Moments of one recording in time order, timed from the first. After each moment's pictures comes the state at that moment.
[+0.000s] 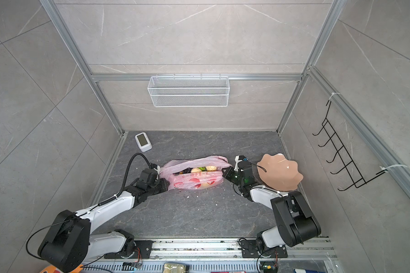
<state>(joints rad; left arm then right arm) -0.49 1.20 0.57 -0.21 -0.04 -0.60 0.30 1.45 0.56 0.40 -0.29 0.84</state>
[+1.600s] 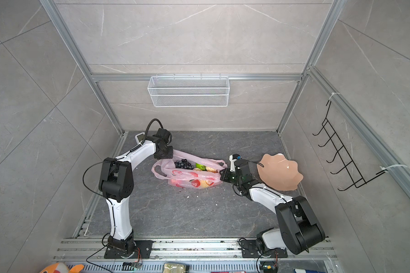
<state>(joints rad) -0.33 2.01 1.62 -0.77 -0.12 -0.34 0.36 1.41 0.63 0.17 -0.27 0.61</state>
